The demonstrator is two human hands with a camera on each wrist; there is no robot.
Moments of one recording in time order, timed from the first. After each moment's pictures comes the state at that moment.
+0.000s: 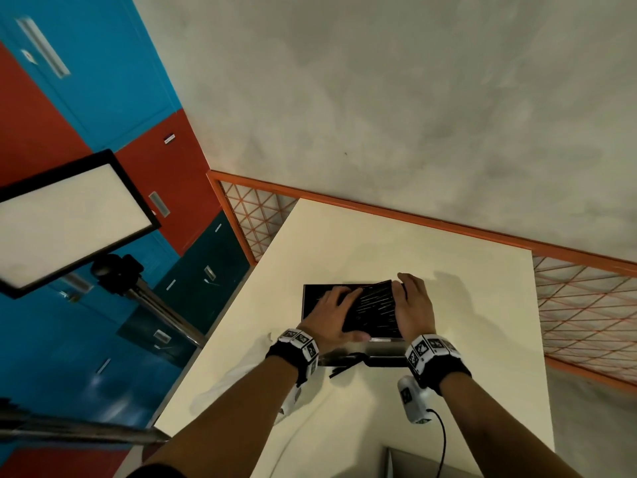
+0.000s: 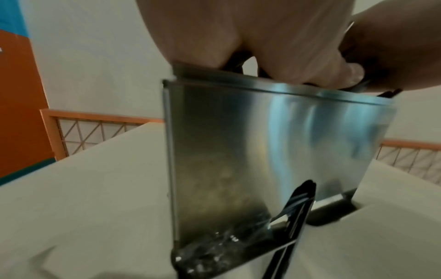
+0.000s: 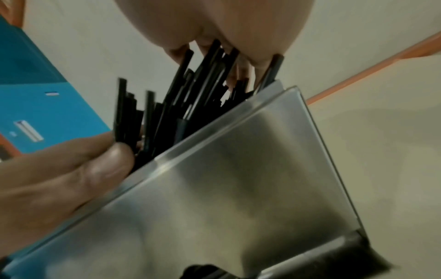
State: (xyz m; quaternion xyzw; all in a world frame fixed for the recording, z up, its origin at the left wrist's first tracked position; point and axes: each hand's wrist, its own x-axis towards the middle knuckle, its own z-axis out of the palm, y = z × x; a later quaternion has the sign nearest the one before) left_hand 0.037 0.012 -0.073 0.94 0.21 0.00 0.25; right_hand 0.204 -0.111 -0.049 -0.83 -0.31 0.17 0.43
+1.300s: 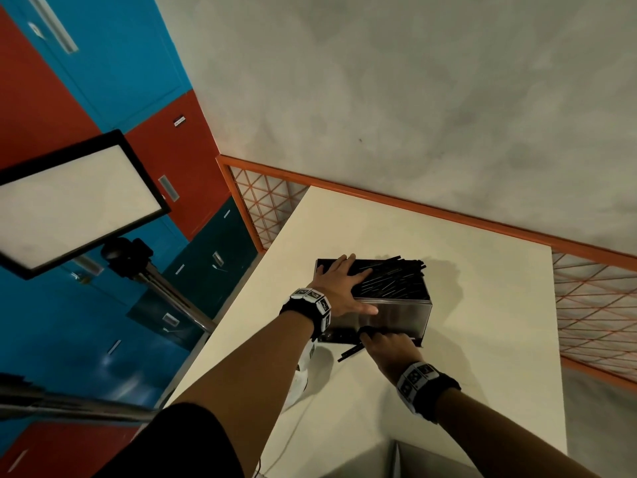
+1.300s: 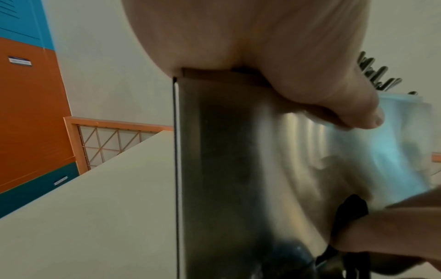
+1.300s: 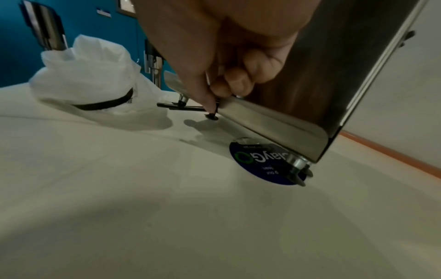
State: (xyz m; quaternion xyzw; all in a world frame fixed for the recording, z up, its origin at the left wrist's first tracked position) left_hand 0.063 0.055 -0.049 0.93 0.26 -0.16 0.19; right_hand 0.138 -0.131 -0.096 -0.74 -0.67 0.04 -0.07
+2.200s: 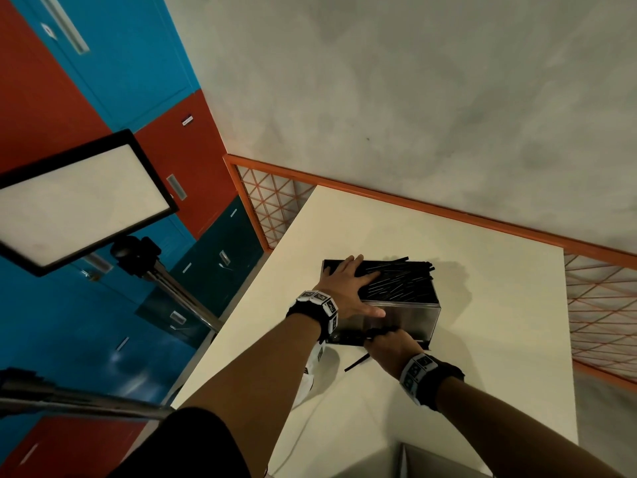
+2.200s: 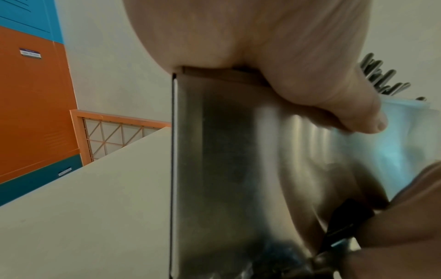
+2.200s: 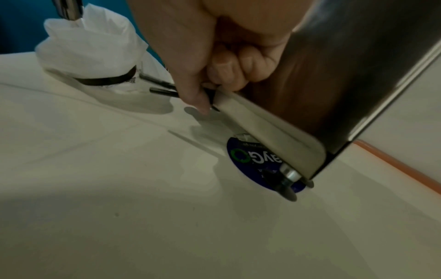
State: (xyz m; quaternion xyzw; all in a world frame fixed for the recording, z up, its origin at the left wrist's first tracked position) left_hand 0.061 0.054 -0.053 0.93 0.26 -0.14 0.20; right_hand 0.141 -0.114 -0.106 -0.69 -0.70 0.08 -0.18
